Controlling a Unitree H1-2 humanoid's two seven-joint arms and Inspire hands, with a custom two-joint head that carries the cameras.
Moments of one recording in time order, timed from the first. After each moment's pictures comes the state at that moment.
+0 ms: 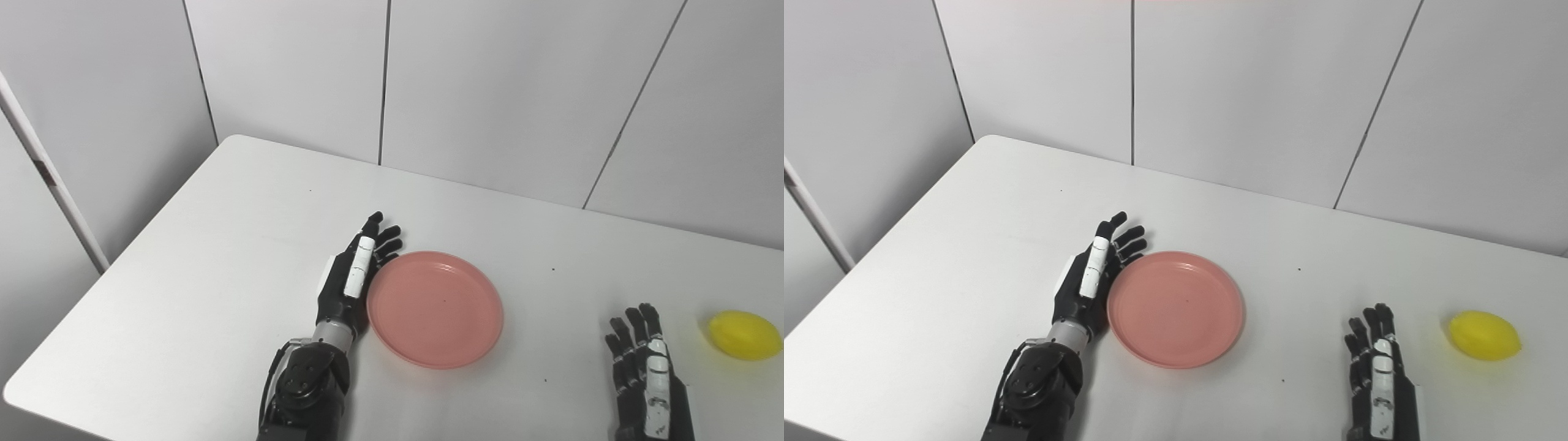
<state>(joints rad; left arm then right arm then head) -0.16 -0.15 0.06 -0.01 -0.16 0.21 0.04 0.08 0.06 -0.05 -0.12 0.26 -0.05 0.10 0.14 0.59</state>
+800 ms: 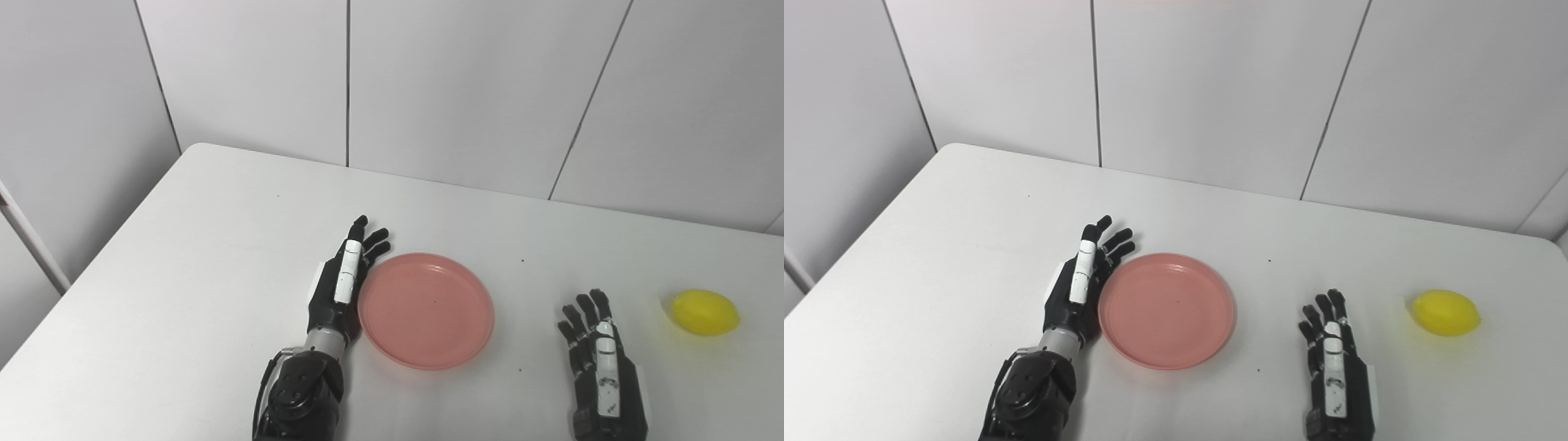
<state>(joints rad) -0.17 -0.16 0.03 0.00 -0.17 0.22 0.05 0.08 0.10 -0.01 -0.13 0.21 -0.05 0.05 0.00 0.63</state>
